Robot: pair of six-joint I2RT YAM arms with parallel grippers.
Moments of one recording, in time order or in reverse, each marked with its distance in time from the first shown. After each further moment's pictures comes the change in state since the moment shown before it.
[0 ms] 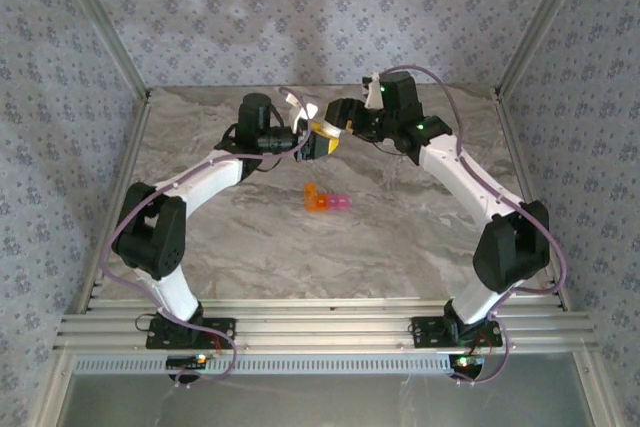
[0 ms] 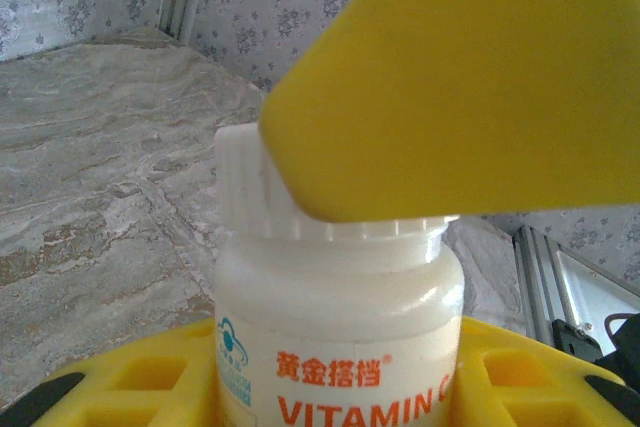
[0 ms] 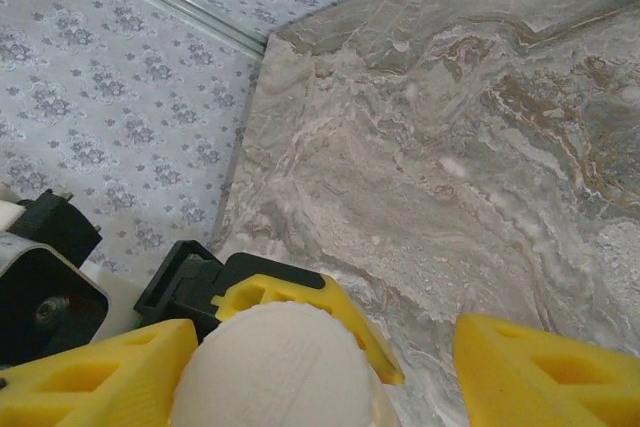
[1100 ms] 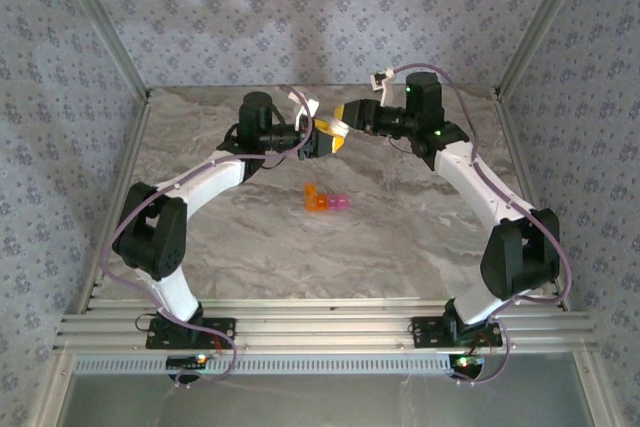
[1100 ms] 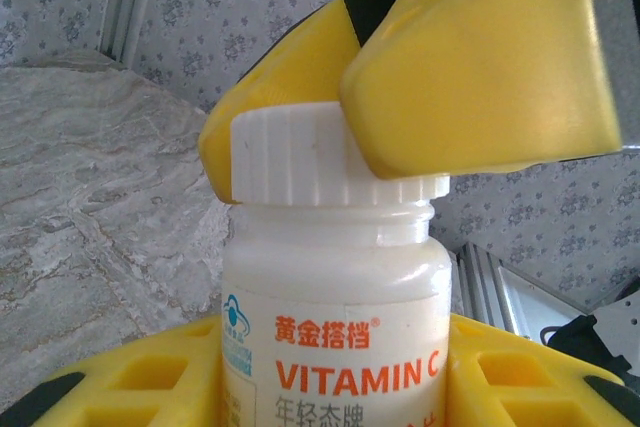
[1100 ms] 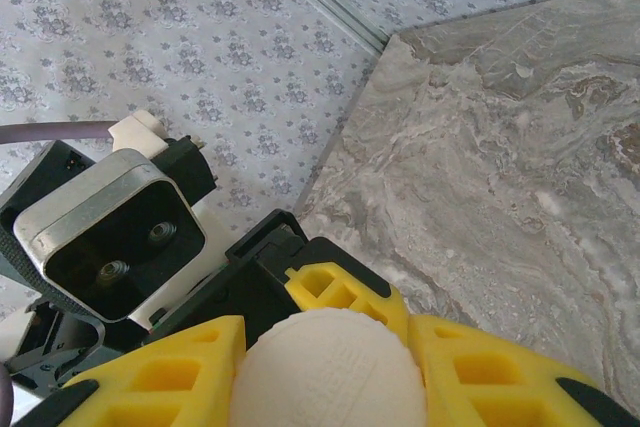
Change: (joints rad) left arm -0.014 0.000 0.004 0.109 0.071 -0.124; right arm -0.111 -0.063 -0.129 0.235 -0.319 -0.083
